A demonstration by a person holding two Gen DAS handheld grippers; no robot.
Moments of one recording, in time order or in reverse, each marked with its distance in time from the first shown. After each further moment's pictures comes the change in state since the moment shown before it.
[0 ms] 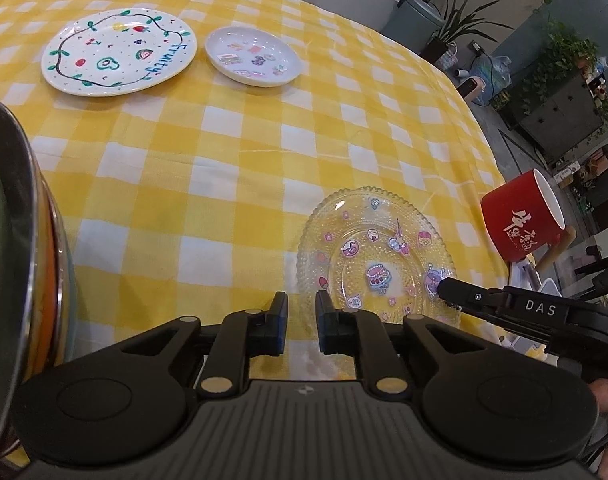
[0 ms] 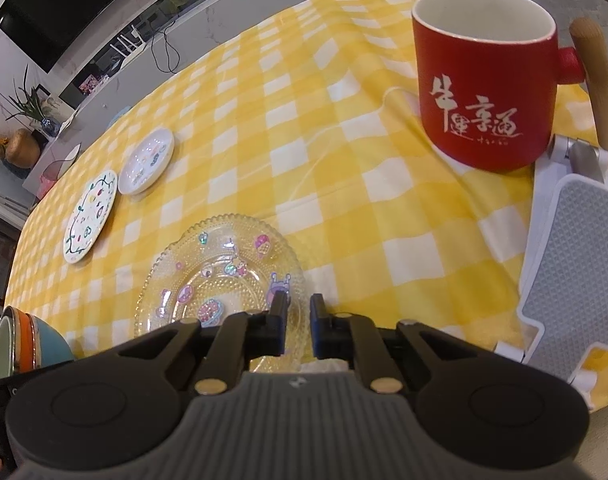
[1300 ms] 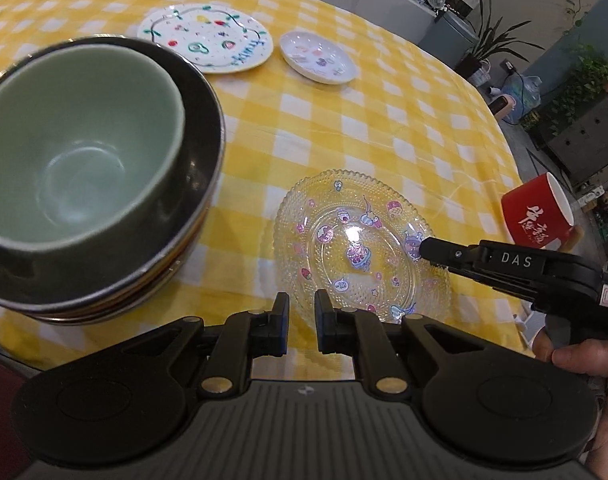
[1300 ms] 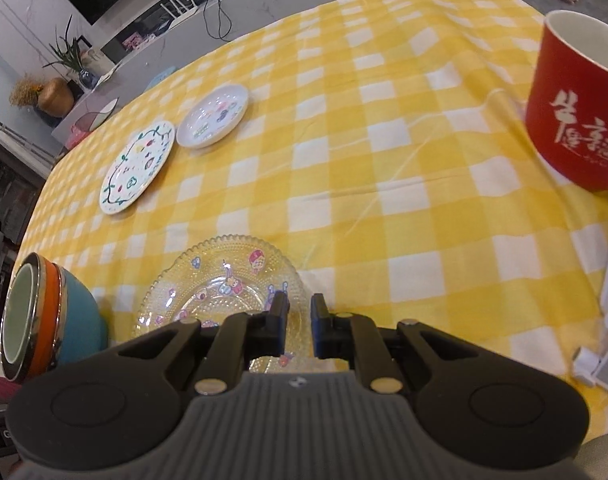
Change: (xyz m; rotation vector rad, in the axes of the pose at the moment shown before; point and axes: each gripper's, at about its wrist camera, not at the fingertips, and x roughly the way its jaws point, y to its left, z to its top) left arm -0.053 0.018 -0.039 -0.077 -0.029 0.107; right arm 0.019 0.059 -0.013 -0.163 0.050 0.072
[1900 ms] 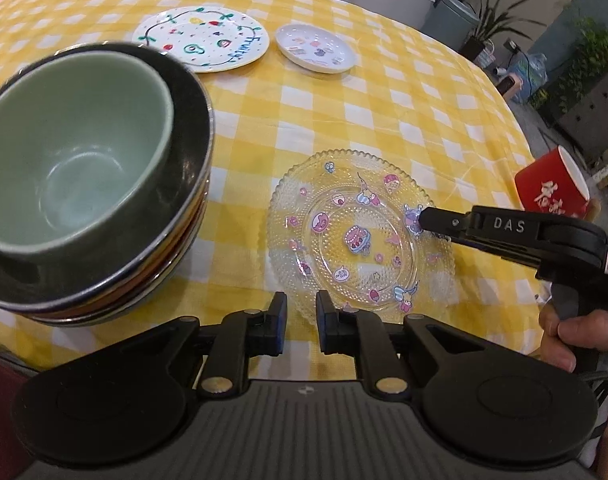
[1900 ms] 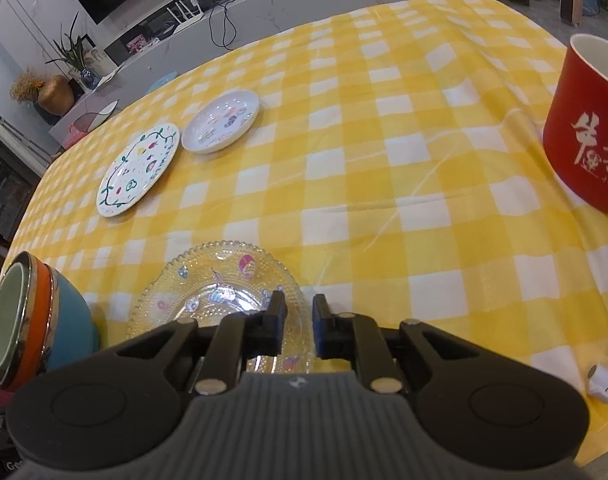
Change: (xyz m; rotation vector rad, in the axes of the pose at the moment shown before) left arm 0.003 -0.010 -0.006 0.081 0.015 0.066; right arm 0.010 0.011 0.000 -0.041 -0.040 -0.029
